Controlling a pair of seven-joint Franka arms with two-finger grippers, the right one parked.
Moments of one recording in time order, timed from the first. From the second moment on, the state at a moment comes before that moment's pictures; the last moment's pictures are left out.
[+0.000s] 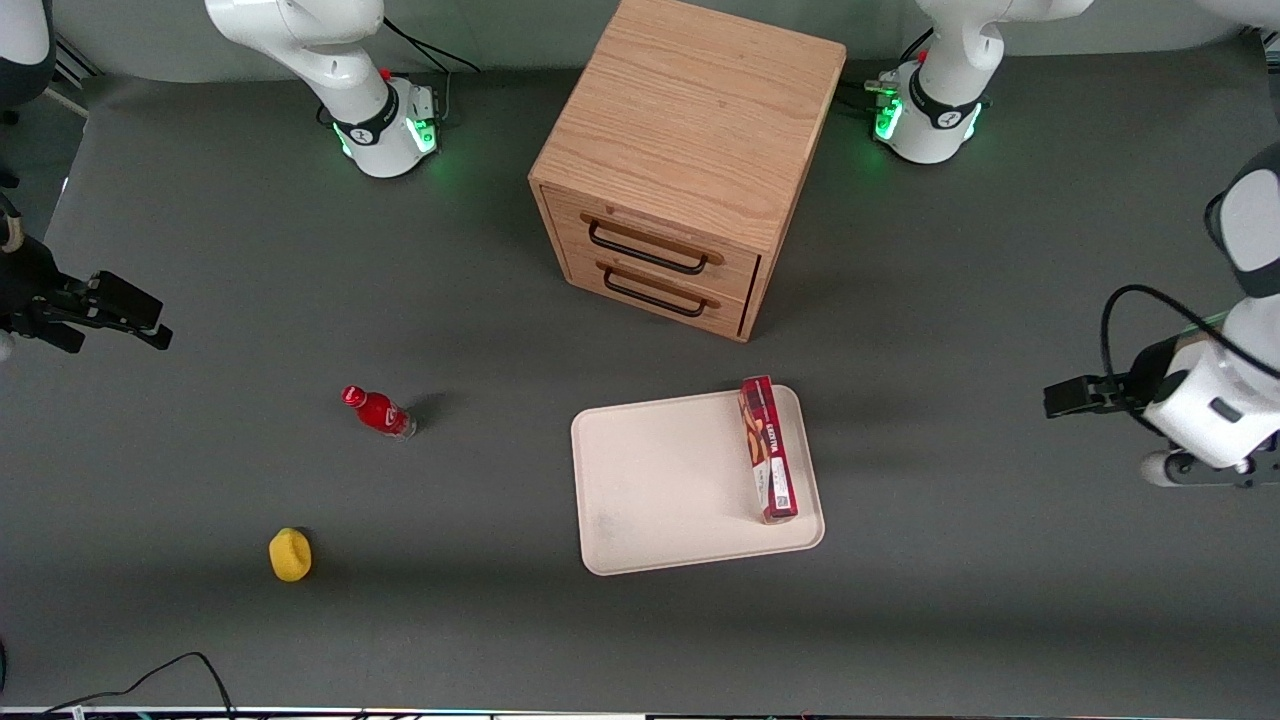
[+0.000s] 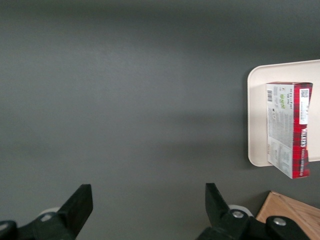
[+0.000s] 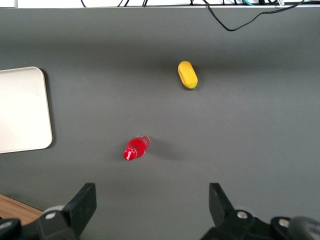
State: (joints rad) arm -0.07 0.33 0.04 -1.37 -0.03 1.66 -0.06
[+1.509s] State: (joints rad) arm -0.03 0.11 0.02 -1.59 0.01 1.72 -0.02
